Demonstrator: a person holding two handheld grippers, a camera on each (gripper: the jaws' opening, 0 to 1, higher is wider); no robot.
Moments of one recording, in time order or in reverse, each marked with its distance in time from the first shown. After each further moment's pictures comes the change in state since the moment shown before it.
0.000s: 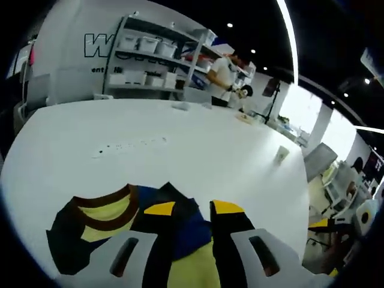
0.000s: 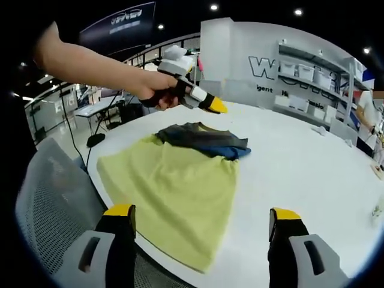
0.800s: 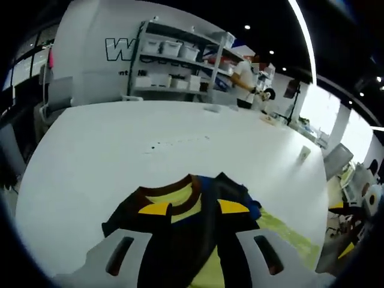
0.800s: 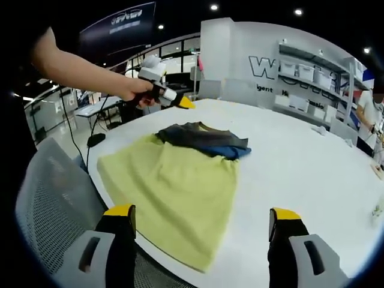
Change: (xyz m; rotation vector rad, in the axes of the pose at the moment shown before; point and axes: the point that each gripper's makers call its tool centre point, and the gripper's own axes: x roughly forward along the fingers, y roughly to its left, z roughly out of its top) left arm -0.058 0.103 -0.005 -0.012 -0.004 0.172; right arm 0.000 0.000 -0.001 0.002 0.006 0.004
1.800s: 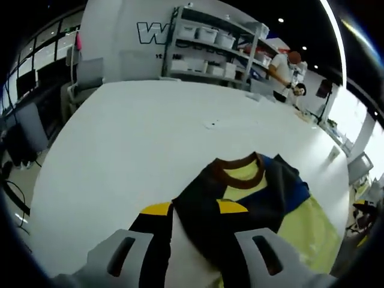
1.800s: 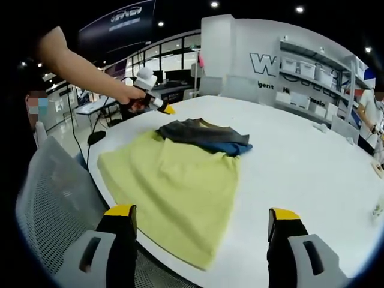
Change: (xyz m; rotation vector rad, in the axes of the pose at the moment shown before) left arm -0.011 0.109 -0.049 -0.111 0.115 0.192; right arm 0.001 0.000 -0.004 0.006 0.027 0.004
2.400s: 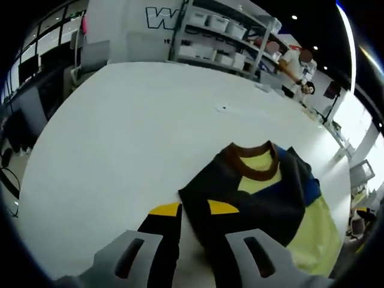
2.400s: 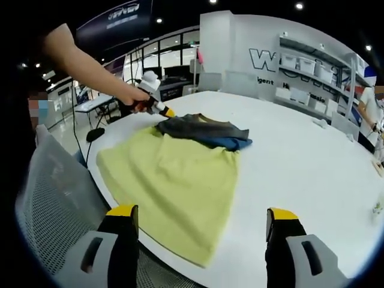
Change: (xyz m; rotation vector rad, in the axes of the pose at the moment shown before) left arm 0.017 -0.006 -0.025 -0.043 0.091 0.009; right arm 0.002 -0.001 -0.006 0.002 0.032 0.001
